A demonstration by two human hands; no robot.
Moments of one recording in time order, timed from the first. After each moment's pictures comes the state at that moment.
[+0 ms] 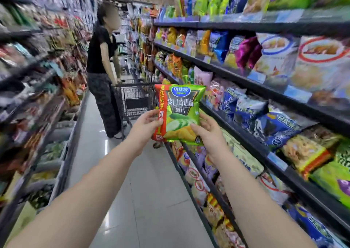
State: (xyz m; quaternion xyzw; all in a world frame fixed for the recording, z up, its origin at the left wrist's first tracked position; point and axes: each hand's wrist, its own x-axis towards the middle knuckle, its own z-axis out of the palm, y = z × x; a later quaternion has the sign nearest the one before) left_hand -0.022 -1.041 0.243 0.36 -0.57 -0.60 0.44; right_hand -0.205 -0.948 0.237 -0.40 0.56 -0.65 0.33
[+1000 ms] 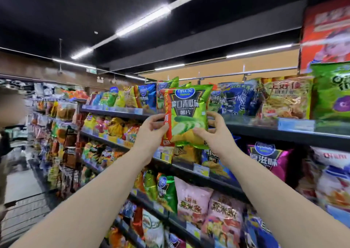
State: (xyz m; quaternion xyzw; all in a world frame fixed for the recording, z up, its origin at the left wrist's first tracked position) left_hand -0.277 -1.584 0.480 0.05 -0.66 -0.59 0.46; right_hand -0.385 -1.420 0.488 -0.42 0.64 -0.64 -0.08
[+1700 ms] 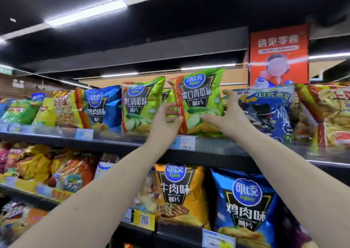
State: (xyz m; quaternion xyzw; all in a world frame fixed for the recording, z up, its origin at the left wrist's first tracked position) left_hand -0.537 -1.721 0.557 -0.13 -0.73 -0.47 0.48; right_hand -0.555 -1.534 0.589 -0.29 0.76 -0.49 -0.30
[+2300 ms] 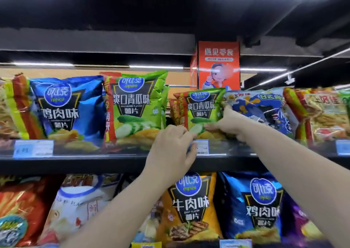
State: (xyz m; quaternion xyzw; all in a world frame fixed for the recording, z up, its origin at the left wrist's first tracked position) left_hand -0.562 -1.763 0.517 -0.33 -0.73 -0.10 0.60; right_hand -0.589 -1.568 0.604 -0.01 0.89 -0.39 -0.24
